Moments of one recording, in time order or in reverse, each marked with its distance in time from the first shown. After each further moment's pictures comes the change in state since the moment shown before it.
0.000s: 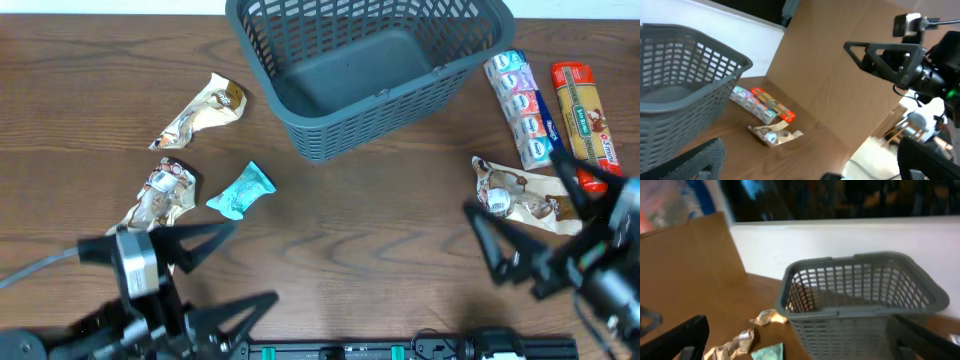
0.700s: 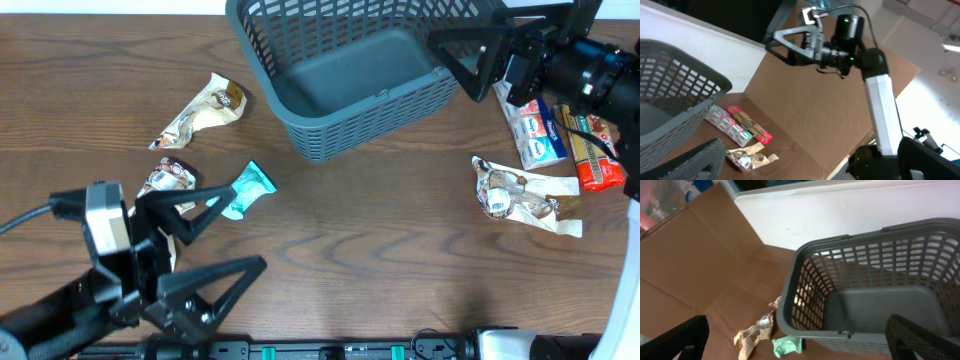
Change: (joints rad) left arm 0.000 0.105 0.014 0.342 0.007 -0.329; right arm 0.000 0.699 0.614 -0.231 -0.183 -0.009
